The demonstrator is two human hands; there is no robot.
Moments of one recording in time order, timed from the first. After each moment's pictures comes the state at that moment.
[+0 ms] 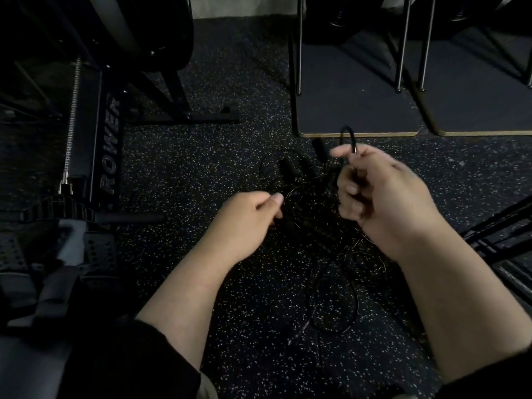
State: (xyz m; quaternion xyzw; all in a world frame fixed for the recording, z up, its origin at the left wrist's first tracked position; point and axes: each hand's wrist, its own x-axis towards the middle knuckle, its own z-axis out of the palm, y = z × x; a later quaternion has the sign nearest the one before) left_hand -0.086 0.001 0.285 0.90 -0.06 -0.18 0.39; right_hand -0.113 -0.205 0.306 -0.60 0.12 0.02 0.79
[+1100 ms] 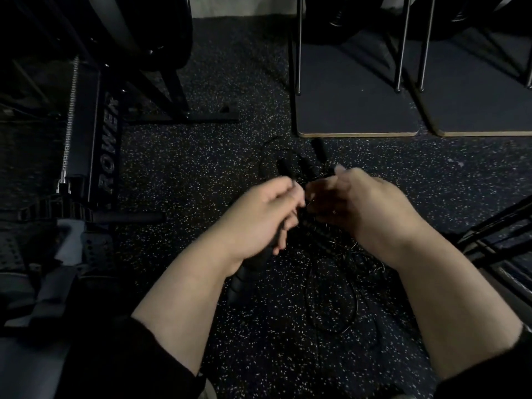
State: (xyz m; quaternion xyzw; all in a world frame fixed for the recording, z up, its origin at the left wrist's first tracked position) left_hand -0.091 -0.013 0.300 0.76 -0.11 -0.28 0.58; right_hand -0.113 -0.201 0.289 -0.63 0.17 0.13 0.75
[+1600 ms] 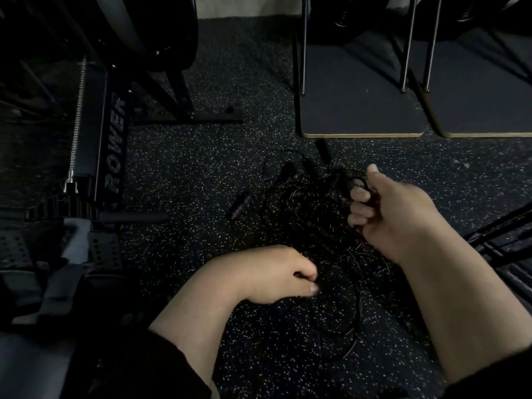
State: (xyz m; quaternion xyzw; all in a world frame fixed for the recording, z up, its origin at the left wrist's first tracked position) left_hand -0.107 -0.011 0.281 0.83 -0.30 -0.45 0.14; right_hand -0.105 -0.213 0.283 -0.47 0.28 0.05 0.84
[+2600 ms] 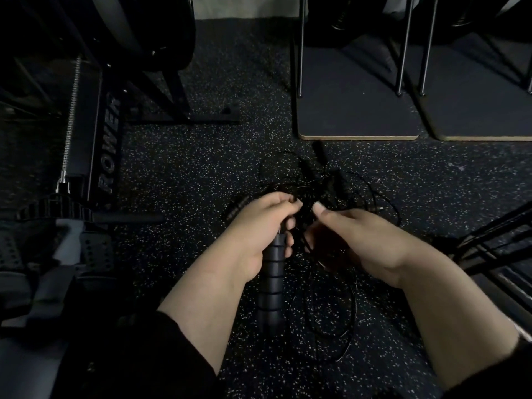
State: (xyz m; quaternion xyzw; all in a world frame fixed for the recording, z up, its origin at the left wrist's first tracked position) left_hand -0.085 -0.030 0.270 0.64 0.11 -0.32 0.70; right_hand -0.125 -0.205 0.277 -0.72 0.13 0.27 0.63
